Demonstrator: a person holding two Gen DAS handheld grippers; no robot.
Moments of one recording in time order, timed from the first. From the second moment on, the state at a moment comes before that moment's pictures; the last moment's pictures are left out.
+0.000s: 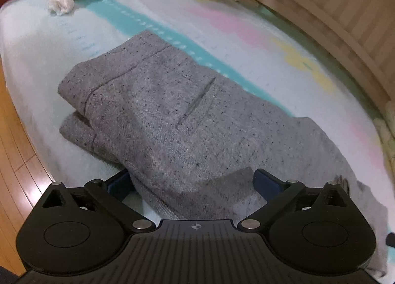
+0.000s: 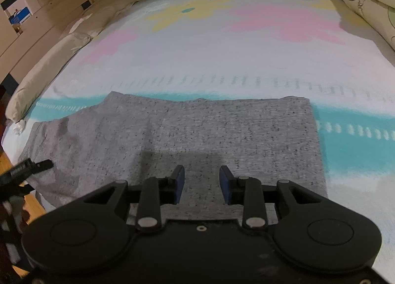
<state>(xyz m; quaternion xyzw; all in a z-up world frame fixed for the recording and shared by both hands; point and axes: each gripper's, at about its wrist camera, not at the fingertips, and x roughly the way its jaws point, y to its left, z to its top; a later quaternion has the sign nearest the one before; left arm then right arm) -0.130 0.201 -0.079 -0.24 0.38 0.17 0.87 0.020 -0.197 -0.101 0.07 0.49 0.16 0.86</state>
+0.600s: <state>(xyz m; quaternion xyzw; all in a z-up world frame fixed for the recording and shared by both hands) -0.118 0.212 -0.055 -0.31 0.33 0.18 0.88 0.099 -0.058 -0.123 0.08 0.47 0.25 0.84</state>
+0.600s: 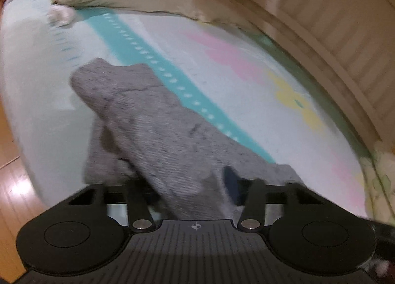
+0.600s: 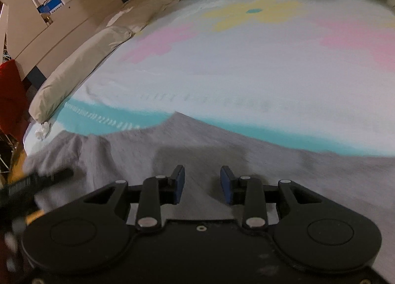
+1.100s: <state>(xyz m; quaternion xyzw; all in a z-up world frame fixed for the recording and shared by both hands) -0.119 0.215 -0.055 -0.30 0.33 0.19 0.87 0.173 0.023 -0.154 0.06 0.52 0.21 0.83</state>
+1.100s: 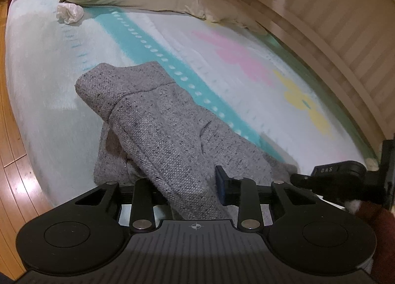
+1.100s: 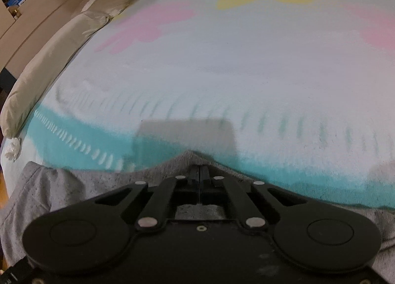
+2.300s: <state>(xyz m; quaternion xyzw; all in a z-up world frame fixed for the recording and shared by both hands) -0.142 0.168 -0.012 -0.16 0.27 0.15 0.94 -0.037 -0.029 -0.124 0.06 0.48 0.32 0.82</state>
